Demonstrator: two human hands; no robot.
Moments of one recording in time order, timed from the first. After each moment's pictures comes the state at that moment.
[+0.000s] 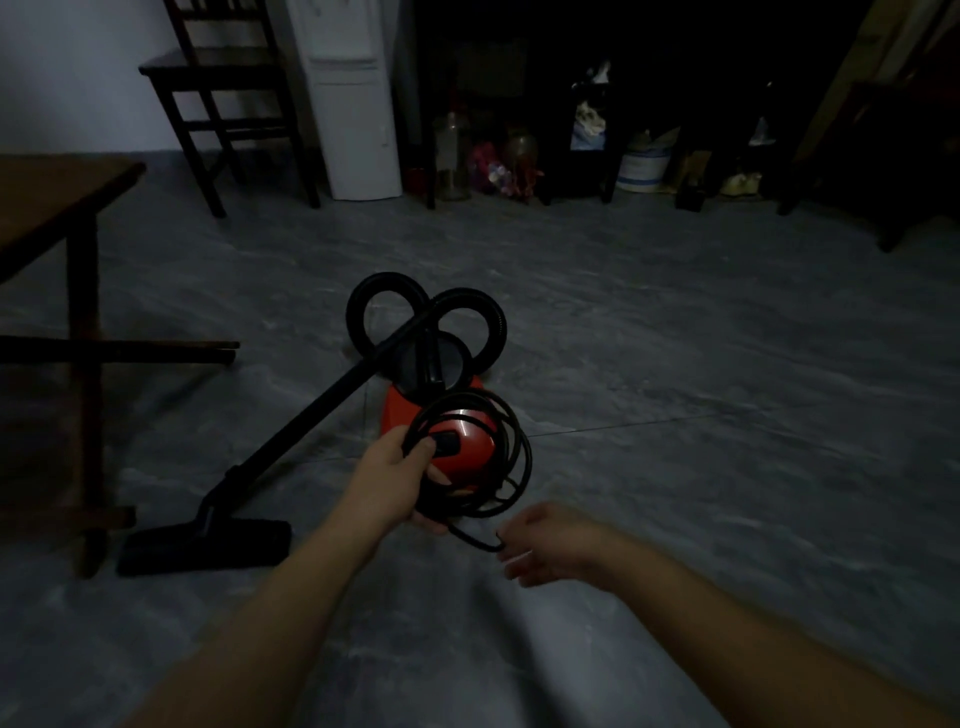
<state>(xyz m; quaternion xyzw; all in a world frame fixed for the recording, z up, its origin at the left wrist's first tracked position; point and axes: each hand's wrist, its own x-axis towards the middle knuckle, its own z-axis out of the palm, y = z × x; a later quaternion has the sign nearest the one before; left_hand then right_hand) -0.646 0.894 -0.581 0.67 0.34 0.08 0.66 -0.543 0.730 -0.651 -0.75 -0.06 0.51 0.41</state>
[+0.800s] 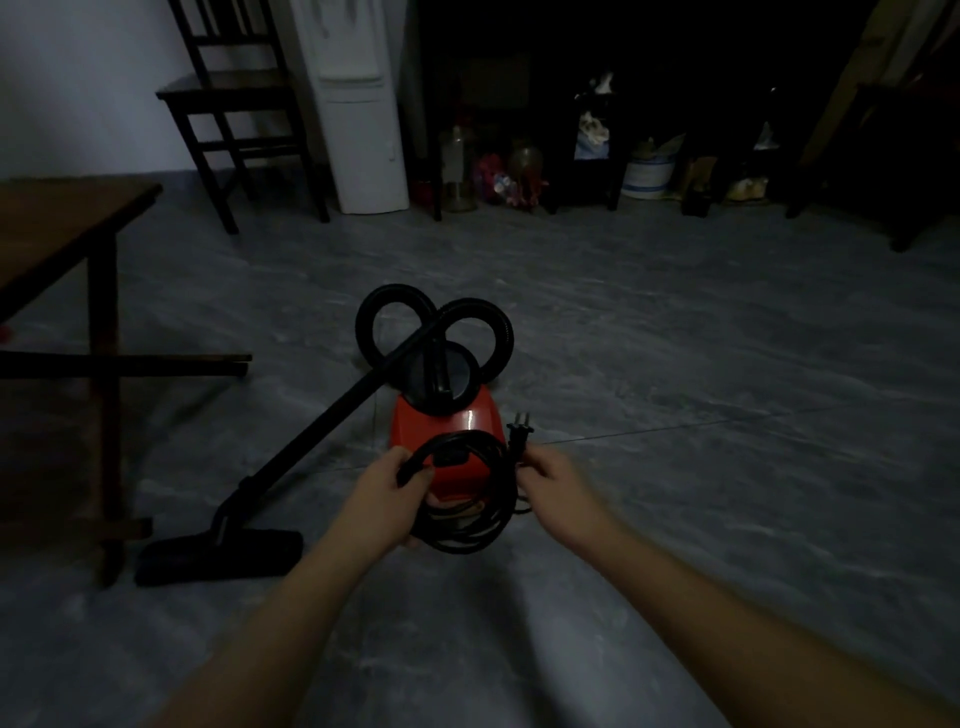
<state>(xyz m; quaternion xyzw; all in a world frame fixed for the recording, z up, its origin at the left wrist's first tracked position) -0.657 0.909 -0.602 0.75 0.34 0.07 0.56 -0.532 0.751 -0.631 -0.77 -0.22 0.27 0.53</state>
